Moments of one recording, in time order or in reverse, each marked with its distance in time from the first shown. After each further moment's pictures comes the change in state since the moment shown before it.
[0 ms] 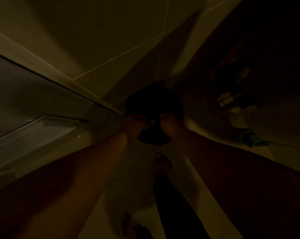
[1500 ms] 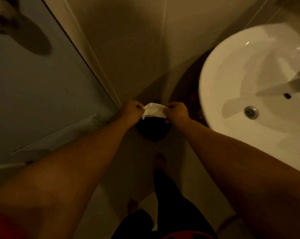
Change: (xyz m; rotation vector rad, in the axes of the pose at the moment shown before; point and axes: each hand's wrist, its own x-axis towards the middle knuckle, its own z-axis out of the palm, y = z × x) left_hand -0.264 0.085 -0.051 0.287 0.291 0.377; right_hand -0.266 -0.083 -0.104 0.270 0.239 -0.089
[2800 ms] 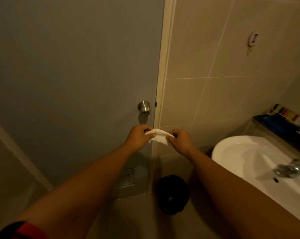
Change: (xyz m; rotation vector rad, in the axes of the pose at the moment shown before) left_hand -0.260 0.025 -0.218 -0.133 0.440 0.549; right_hand -0.284 -0.148 0.004 -0.318 0.045 -0.913
